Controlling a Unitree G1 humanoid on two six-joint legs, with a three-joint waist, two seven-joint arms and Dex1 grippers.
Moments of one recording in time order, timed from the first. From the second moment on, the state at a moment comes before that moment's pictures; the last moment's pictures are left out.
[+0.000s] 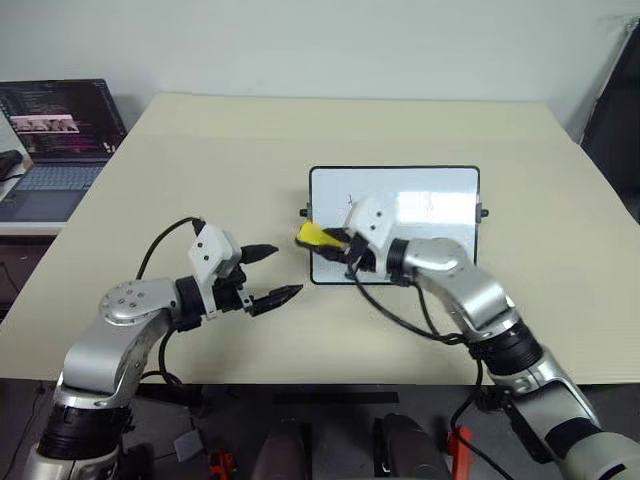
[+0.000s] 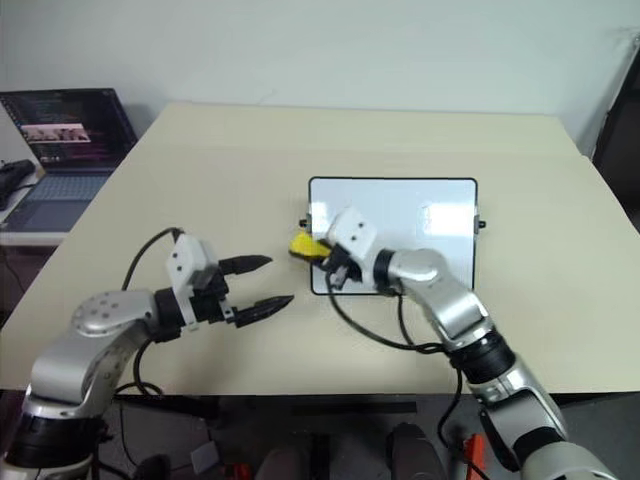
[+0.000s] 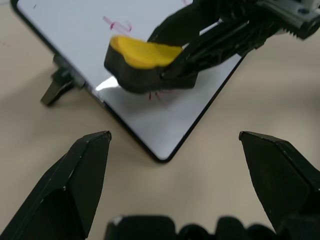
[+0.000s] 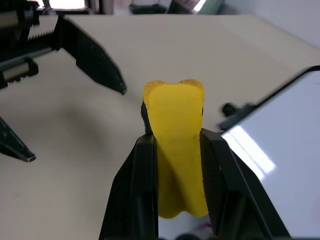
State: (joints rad) left arm -0.16 0.72 0.11 -0.33 -0.46 0.49 -0.88; right arm -0.68 -0.31 0.42 -0.05 0.15 0.46 0.63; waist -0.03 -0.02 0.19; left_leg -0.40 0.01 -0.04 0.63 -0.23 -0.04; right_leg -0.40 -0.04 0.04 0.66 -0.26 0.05
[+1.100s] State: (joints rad) left arm -0.08 0.67 0.08 -0.31 -0.46 0.49 -0.83; right arm -0.68 -0.40 0.46 0.13 -0.18 0.23 0.71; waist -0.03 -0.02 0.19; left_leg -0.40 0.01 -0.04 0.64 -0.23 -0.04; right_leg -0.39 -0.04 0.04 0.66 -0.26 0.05
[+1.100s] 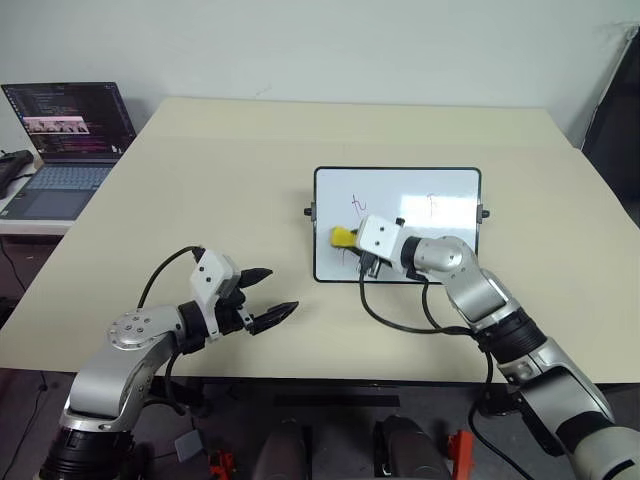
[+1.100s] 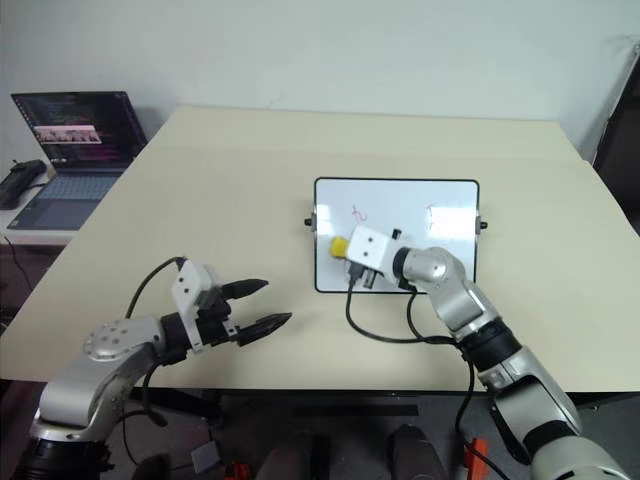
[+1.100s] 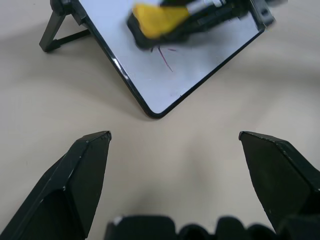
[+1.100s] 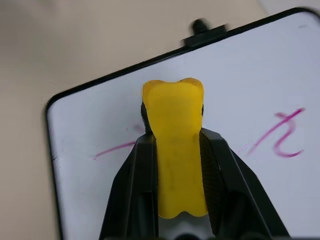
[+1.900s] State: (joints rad) left arm -0.19 0.66 0.05 -0.26 -0.45 0.48 -0.86; right arm -0.69 -0.41 0.41 0.18 -0.23 0.19 0.62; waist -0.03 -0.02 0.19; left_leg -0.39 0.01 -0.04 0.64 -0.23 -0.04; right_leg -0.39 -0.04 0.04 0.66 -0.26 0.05
